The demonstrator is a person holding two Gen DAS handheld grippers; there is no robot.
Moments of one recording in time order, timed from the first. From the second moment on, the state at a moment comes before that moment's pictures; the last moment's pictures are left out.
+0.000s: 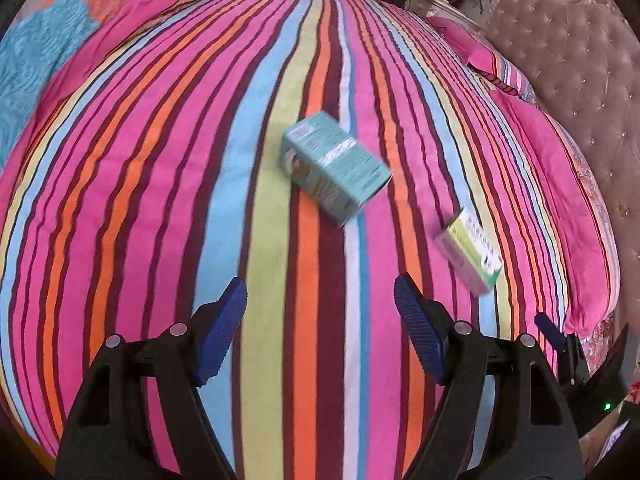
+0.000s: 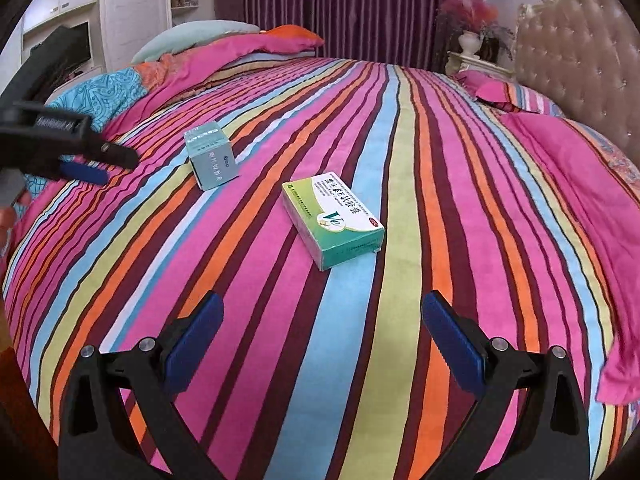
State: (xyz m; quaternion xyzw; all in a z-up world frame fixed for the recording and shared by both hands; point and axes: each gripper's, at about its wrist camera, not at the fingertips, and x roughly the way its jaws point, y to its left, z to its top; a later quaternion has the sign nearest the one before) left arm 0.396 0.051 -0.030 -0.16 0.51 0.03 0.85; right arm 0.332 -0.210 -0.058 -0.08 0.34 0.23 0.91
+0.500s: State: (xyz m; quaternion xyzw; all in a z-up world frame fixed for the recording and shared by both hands) left arm 0.475 0.048 -0.037 -0.23 0.52 0.05 0.82; right arm 0.373 -0.206 -0.065 -0.10 0.34 0.27 0.90
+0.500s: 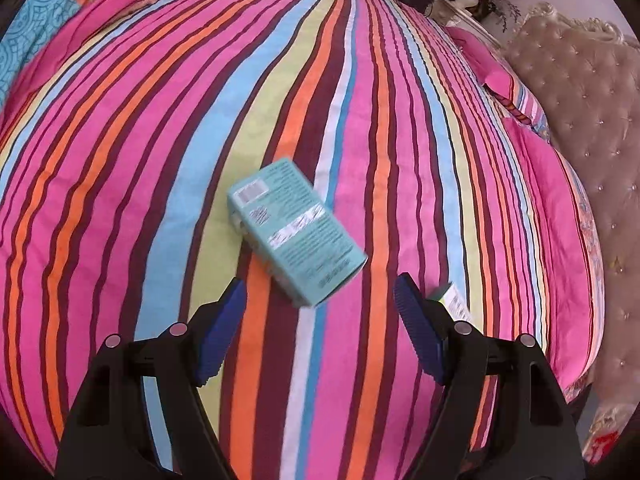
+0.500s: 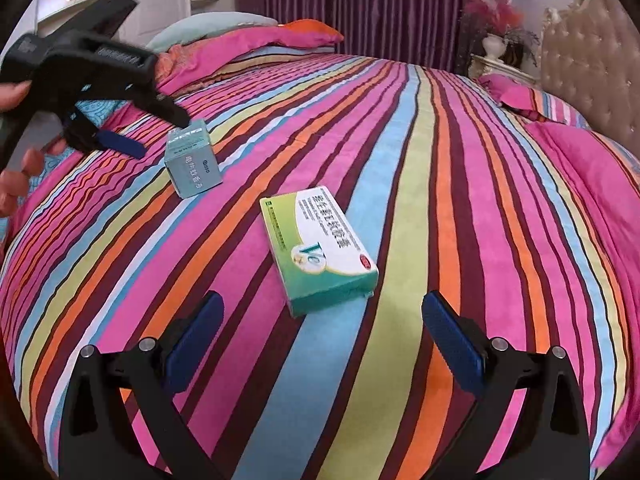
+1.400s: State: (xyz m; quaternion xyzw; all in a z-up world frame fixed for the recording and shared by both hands) left arm 0.520 0.056 -0.083 -0.20 0.55 0.08 0.81; right arm 0.417 -0.176 -0.084 -0.13 0.39 0.29 0.86
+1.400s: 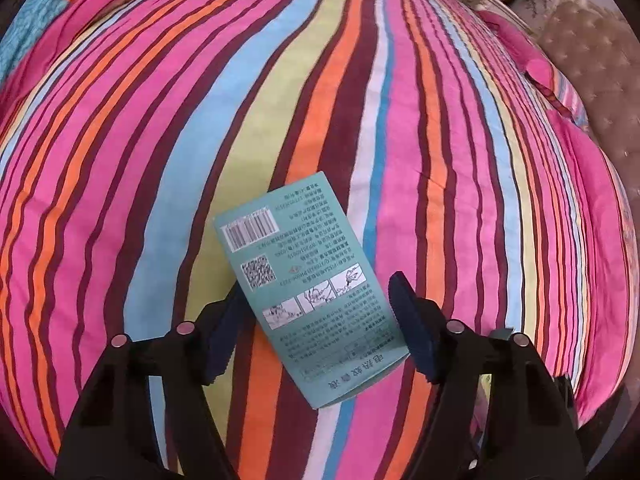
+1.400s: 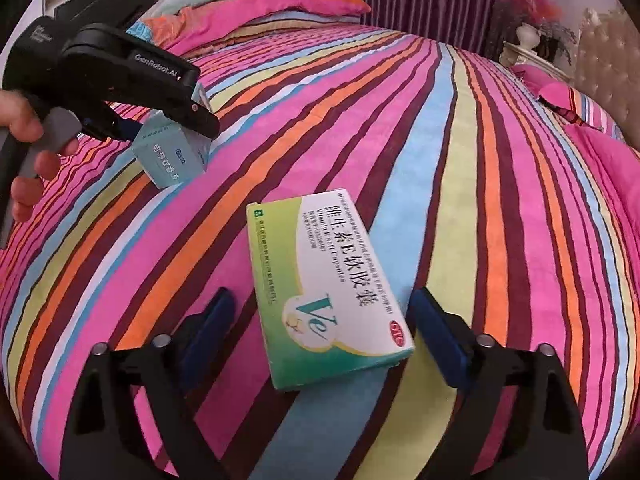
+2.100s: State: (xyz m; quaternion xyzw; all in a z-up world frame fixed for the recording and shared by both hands) left arm 0.474 0.055 -0.065 -0.13 0.52 0.01 0.84; right arm 0.397 -0.178 -0.066 -0.09 0.42 0.22 0.88
